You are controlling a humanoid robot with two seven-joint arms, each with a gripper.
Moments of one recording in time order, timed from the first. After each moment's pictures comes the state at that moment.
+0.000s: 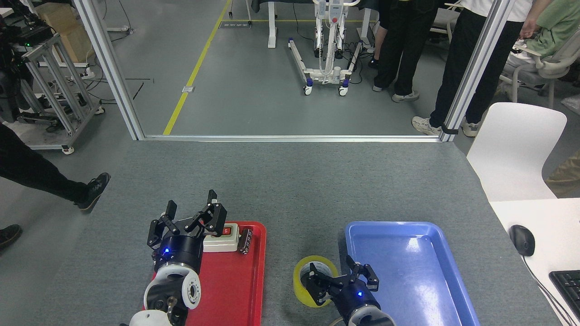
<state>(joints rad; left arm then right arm) -0.16 -0.11 -0.02 -1.65 -1.32 0.15 -0.15 -0.14 0.05 0.33 -1.27 1.38 0.02 0.19</state>
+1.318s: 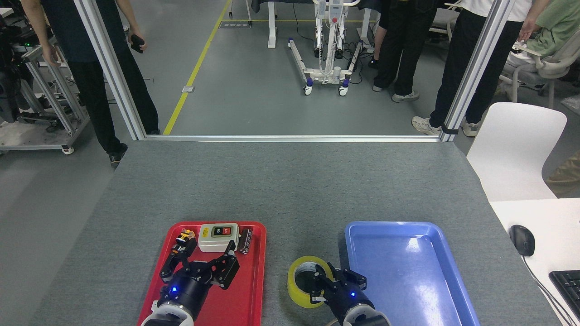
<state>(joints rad) -0.03 0.02 -0.08 -1.56 -1.30 -0.09 -0.14 -0.17 0.06 0.36 -1.21 1.38 0.01 0.27</state>
